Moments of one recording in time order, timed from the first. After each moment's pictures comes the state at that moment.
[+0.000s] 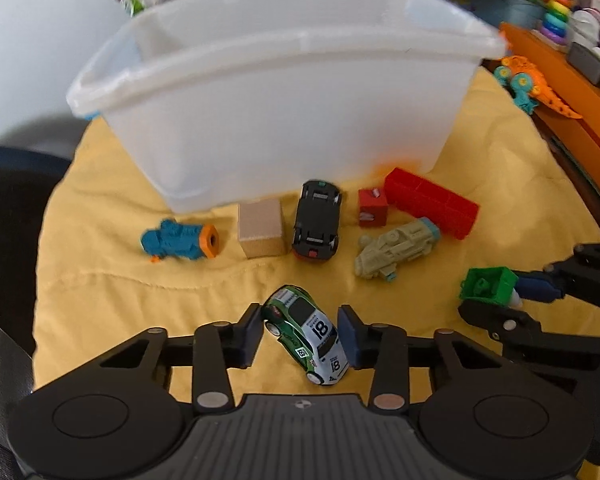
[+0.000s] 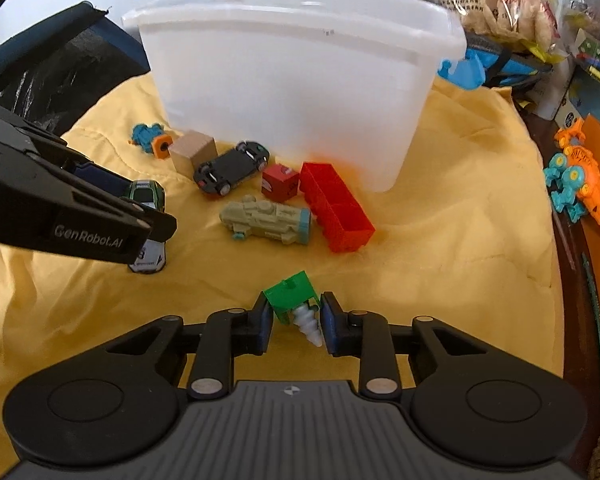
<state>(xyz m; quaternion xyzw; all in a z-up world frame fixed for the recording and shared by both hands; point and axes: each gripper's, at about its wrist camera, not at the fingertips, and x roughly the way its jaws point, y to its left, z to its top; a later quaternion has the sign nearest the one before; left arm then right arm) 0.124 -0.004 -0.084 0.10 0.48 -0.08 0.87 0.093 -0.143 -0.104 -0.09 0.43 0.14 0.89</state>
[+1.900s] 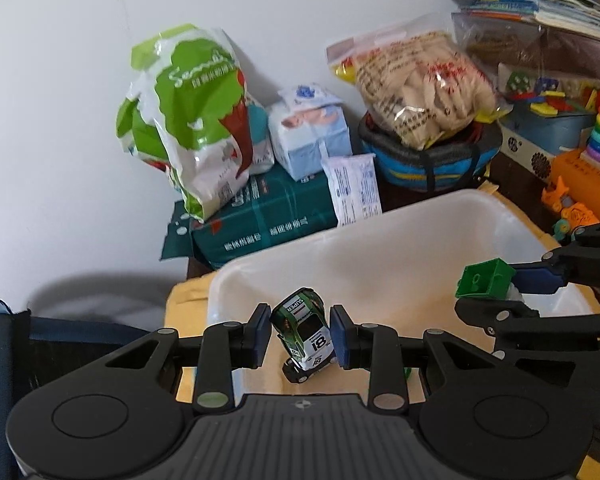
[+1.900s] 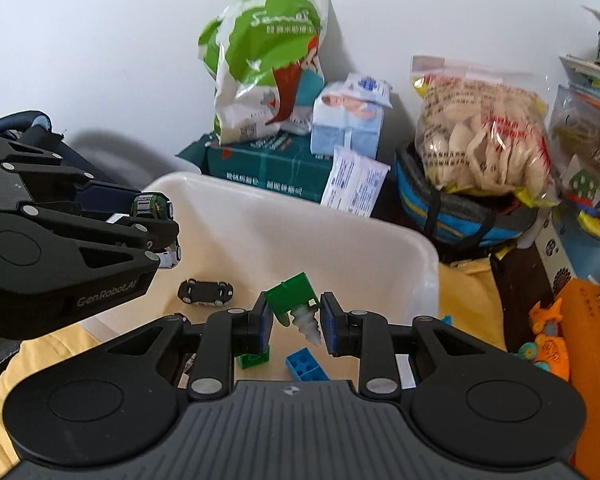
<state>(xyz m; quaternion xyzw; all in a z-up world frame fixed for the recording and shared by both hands) 0.253 0.004 0.020 0.16 0.34 -0.05 0.92 0.227 -0.124 0.002 -0.07 0.35 0.11 0.93</state>
